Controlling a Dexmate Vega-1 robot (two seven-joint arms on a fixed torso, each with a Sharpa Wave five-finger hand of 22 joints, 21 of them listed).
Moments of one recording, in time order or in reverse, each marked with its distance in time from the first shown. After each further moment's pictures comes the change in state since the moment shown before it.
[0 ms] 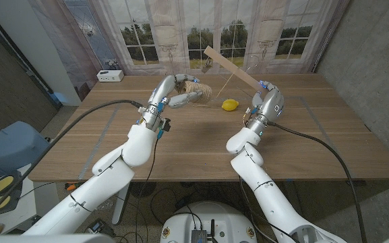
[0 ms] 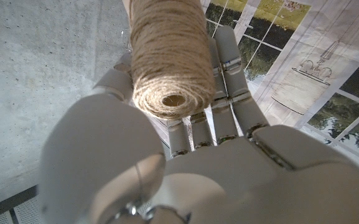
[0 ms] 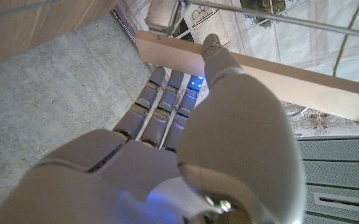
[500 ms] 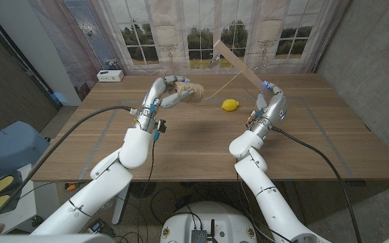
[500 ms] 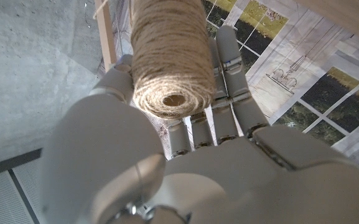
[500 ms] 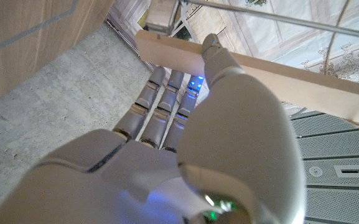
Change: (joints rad) left arm 0.035 -0.046 -0.051 0.034 -0.148 -0.034 0.025; left_hand -0.004 0.004 0.008 -0.003 0.000 0.003 0.004 -0.007 0.005 0.011 0.000 -0.010 0.000 0.004 -0.004 -0.020 -0.005 0.002 -0.001 0.011 -0.005; right arm -0.043 0.011 0.052 0.001 0.039 0.214 -0.001; right_hand 0.000 0.000 0.004 -0.004 -0.001 0.000 0.000 0.004 0.000 0.000 0.000 0.006 0.000 0.007 0.000 0.002 0.010 0.000 0.000 0.007 0.000
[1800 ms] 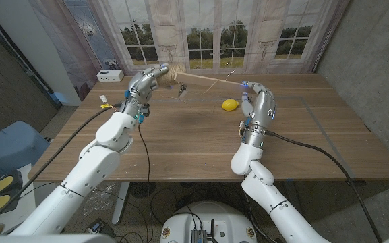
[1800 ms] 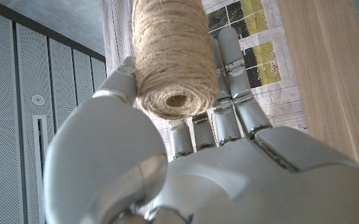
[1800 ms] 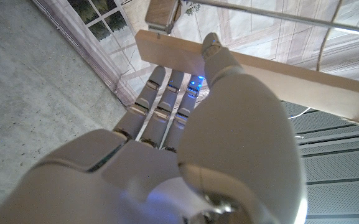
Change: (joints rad) left arm -0.086 0.006 -0.119 0.093 -0.806 -0.038 -0.244; left_hand -0.001 0.001 0.007 -0.007 -0.002 0.006 0.007 -0.013 0.014 0.001 -0.002 -0.001 0.000 0.016 -0.009 -0.042 -0.019 0.000 0.000 0.020 -0.009; right arm -0.050 -0.204 -0.169 -0.073 -0.214 -0.004 0.001; right_hand 0.000 0.000 0.000 0.000 0.001 0.011 0.000 0.000 -0.001 0.007 0.000 0.000 0.000 0.002 0.002 -0.001 0.000 0.007 -0.008 0.020 0.000
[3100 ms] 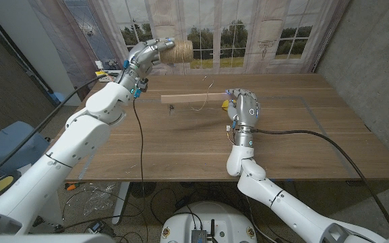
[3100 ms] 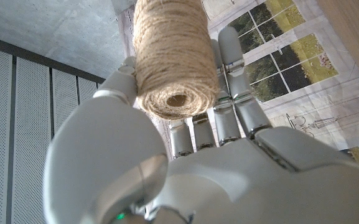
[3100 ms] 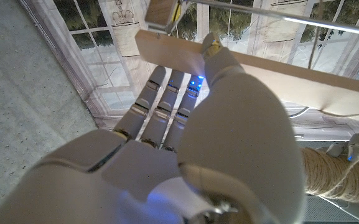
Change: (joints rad) left arm -0.182 0.127 0.024 -0.070 -0.006 0.120 -0.038; left_hand 0.000 0.000 0.003 -0.003 0.002 0.000 0.000 -0.012 0.009 0.000 0.000 -0.004 0.000 0.005 -0.001 -0.025 0.009 0.000 0.000 0.010 -0.005; right arm 0.176 -0.159 -0.297 0.077 0.106 -0.324 0.010; right_hand 0.000 0.000 0.000 0.000 0.003 0.003 0.003 0.000 0.000 0.000 0.000 0.000 0.000 0.007 0.000 -0.015 0.000 -0.002 -0.005 0.015 0.000
